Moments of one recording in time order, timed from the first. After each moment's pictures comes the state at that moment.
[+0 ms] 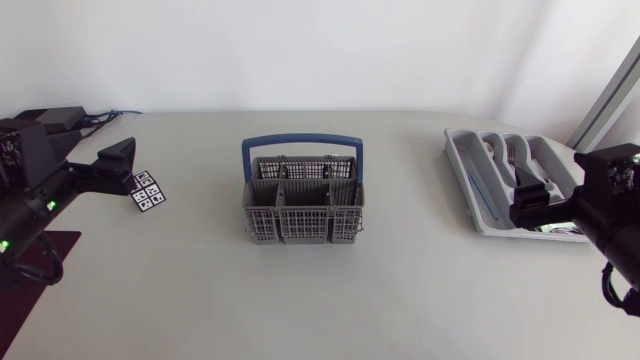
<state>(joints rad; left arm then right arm) 0.00 0.85 0.45 0.27 0.00 0.15 -0.02 0.71 0.39 0.14 0.10 -0.34</state>
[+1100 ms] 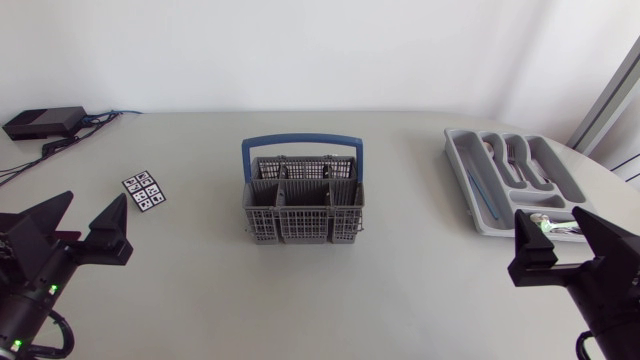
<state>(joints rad) 0.03 0.45 0.10 0.30 0.00 0.09 -0.01 0.14 0.07 0.04 0.03 -0.09</state>
